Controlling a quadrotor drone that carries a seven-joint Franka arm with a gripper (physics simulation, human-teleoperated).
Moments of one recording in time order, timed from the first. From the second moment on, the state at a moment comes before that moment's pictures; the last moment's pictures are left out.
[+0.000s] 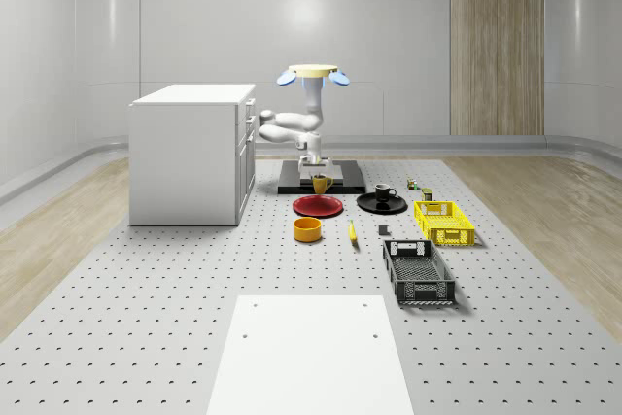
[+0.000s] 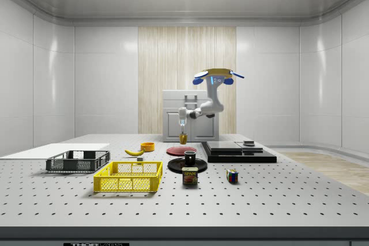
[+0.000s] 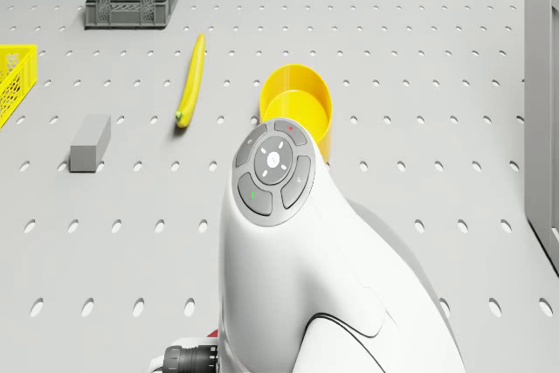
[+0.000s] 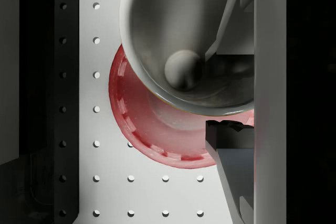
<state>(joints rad) -1.24 -1.55 1.30 -2.82 -1.83 1.63 1.71</state>
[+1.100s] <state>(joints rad) -1.27 -1.53 1.12 -2.75 -2.01 1.70 1.71</state>
